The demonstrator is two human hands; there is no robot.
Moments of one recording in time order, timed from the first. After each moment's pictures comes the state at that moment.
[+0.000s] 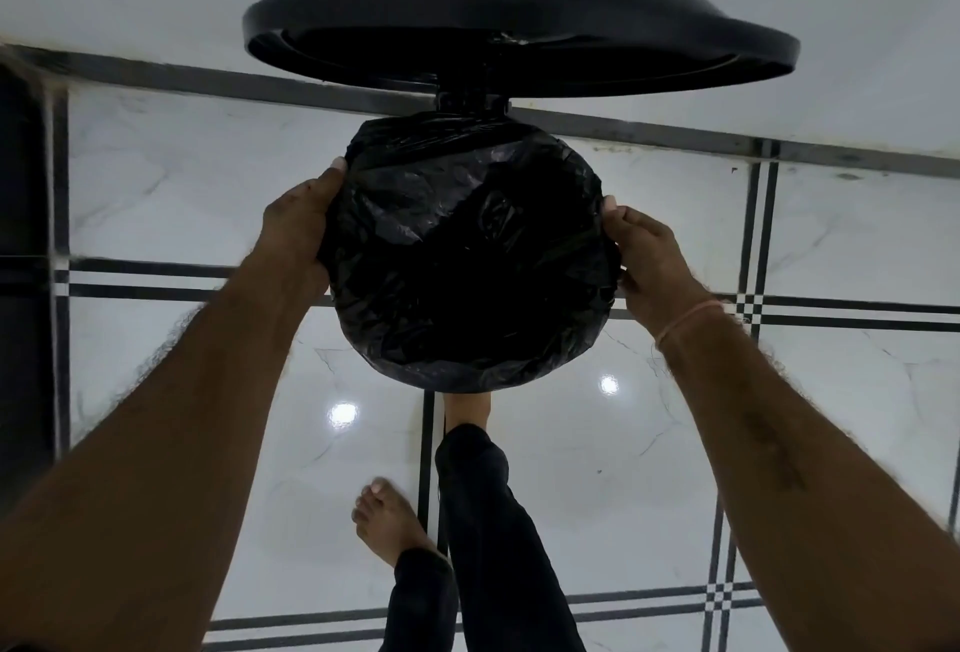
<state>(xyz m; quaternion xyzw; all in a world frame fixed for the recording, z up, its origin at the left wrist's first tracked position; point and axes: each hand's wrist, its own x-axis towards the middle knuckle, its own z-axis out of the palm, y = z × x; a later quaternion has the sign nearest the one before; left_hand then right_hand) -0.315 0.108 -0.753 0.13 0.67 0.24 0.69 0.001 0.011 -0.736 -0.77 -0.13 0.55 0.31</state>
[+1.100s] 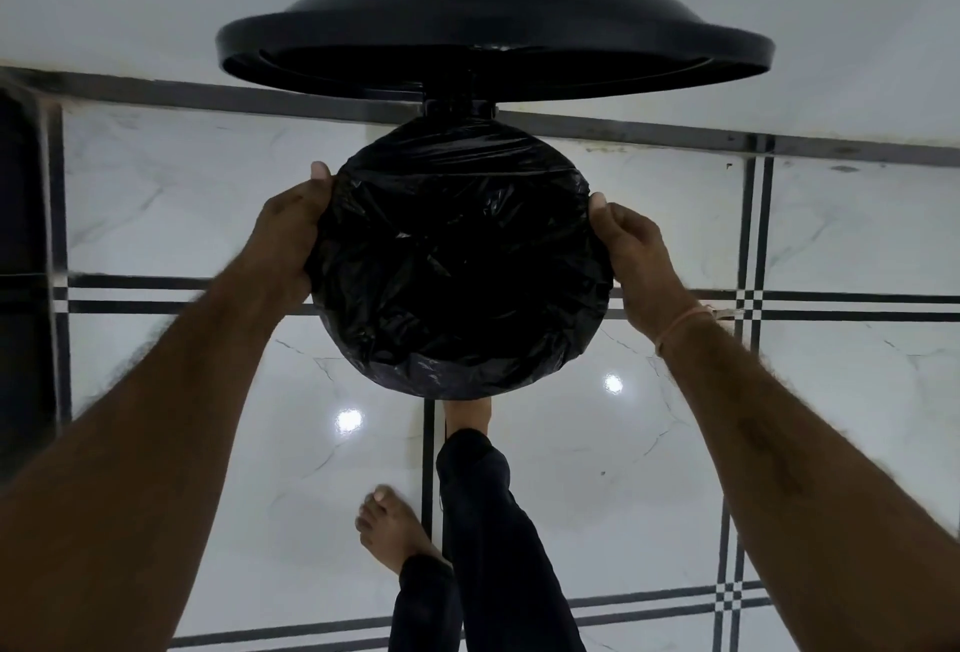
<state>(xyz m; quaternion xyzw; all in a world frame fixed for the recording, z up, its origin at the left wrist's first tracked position) -0.312 0.111 -0.747 0.26 0.66 0.19 0.68 0.000 0.005 -0.734 -0.73 -0.26 0.53 0.33</state>
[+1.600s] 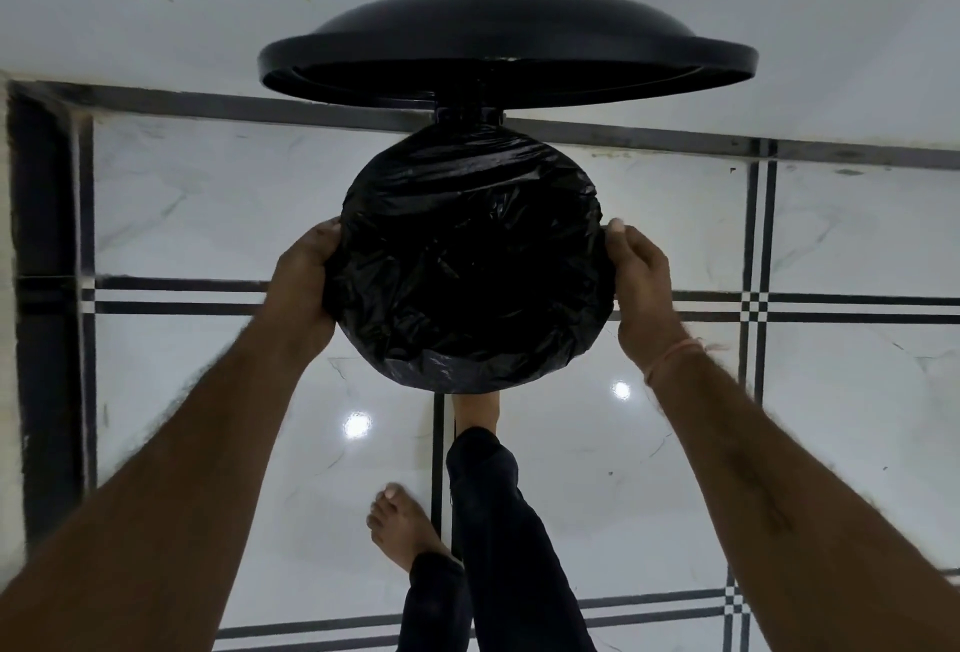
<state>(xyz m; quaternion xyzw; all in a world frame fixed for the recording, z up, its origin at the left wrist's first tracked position) -0.329 0.070 -0.749 0.16 0.63 0.25 0.72 -0.020 -0.017 -0.734 -0.77 -0.16 0.47 0.39</state>
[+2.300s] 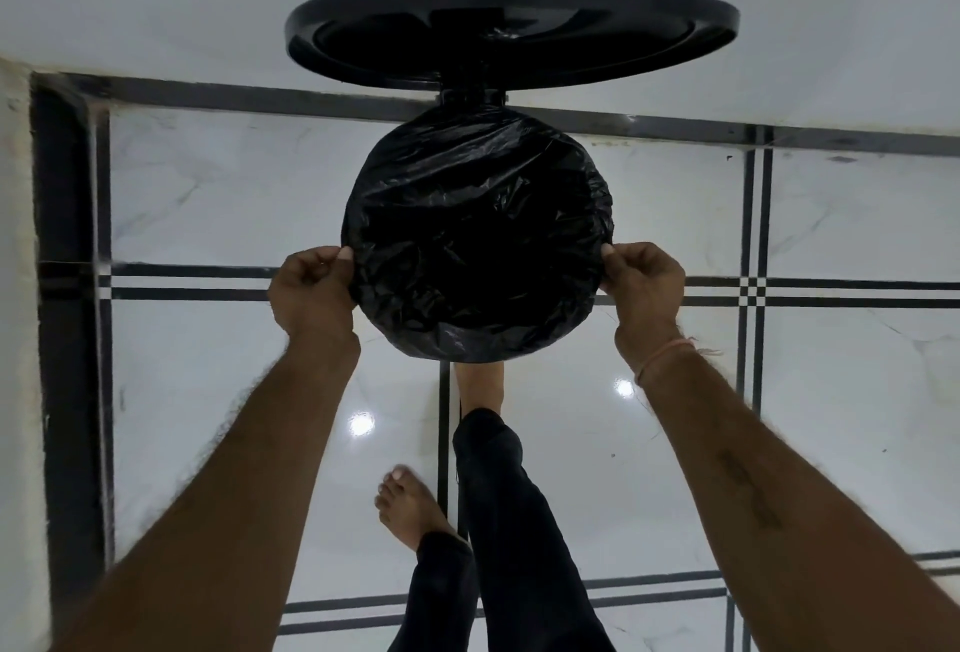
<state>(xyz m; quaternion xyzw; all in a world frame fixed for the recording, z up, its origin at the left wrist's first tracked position) -0.320 0.019 -0.742 0.15 0.76 0.35 0.52 -0.031 -0.055 -0.737 -0.81 -0.10 0.38 0.43</state>
